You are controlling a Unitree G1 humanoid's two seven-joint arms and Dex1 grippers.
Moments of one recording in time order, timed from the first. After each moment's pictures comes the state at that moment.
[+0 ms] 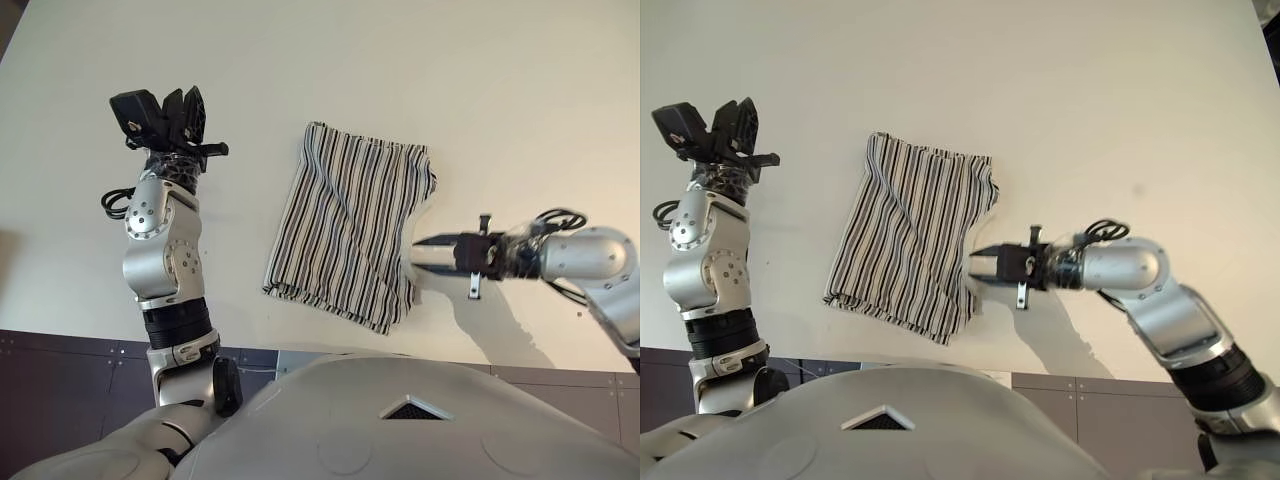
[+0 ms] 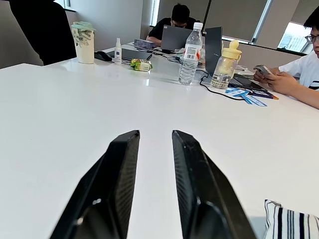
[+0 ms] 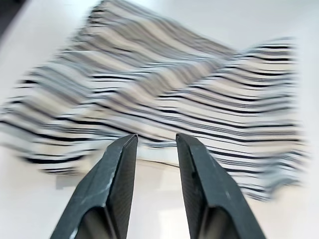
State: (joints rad) left arm -0.04 0.21 0.26 -0.18 -0.33 0.37 -0.14; right arm 0.03 -0.93 0.29 -0.46 0.23 0.19 0.90
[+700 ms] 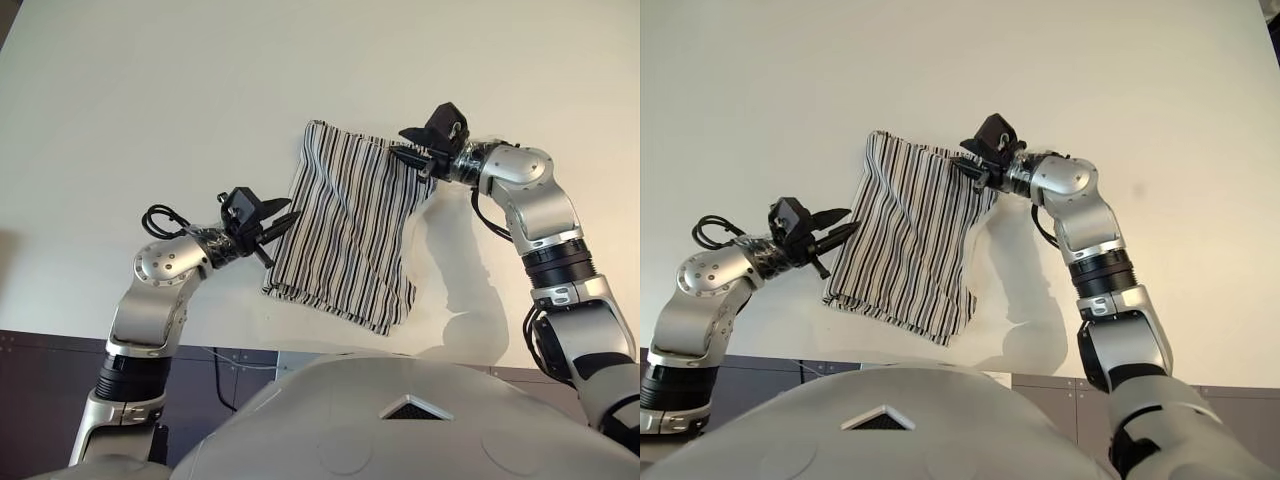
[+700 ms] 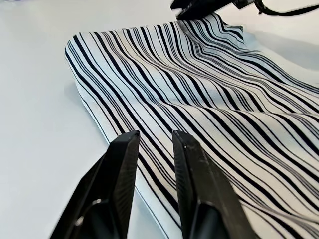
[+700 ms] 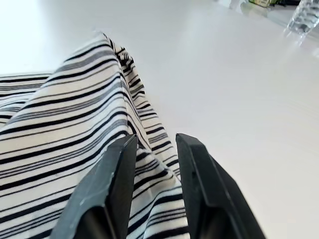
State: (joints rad) left arm 0.27 0.61 -0.09 -0.33 -0.22 0.28 -0.74; right arm -0.39 -0.38 0.29 0.25 0.11 0.20 0.74
